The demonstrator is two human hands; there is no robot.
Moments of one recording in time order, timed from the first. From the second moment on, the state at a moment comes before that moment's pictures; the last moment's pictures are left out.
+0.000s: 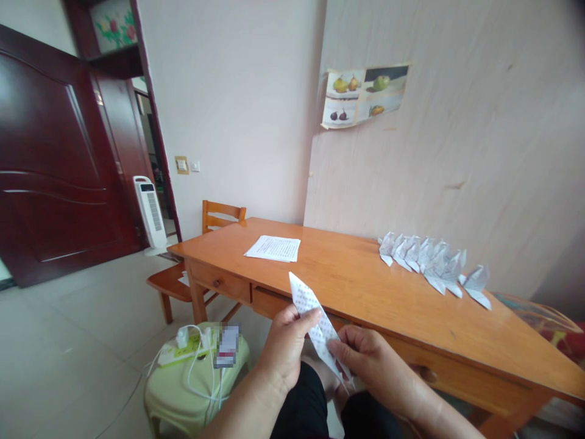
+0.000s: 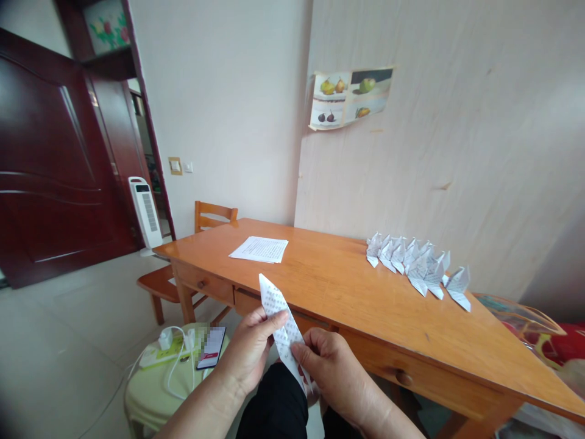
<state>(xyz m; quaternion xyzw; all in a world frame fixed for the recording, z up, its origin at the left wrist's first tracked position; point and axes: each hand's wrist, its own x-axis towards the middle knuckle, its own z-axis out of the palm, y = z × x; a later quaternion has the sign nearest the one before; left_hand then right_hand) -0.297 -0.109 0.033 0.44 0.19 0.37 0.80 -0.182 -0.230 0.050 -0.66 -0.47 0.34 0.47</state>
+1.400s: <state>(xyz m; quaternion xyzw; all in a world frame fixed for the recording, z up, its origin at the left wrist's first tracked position) -0.292 -0.130 0.017 0.27 0.15 0.20 0.93 -0.178 -0.244 0.058 -0.56 -0.73 -0.05 0.39</state>
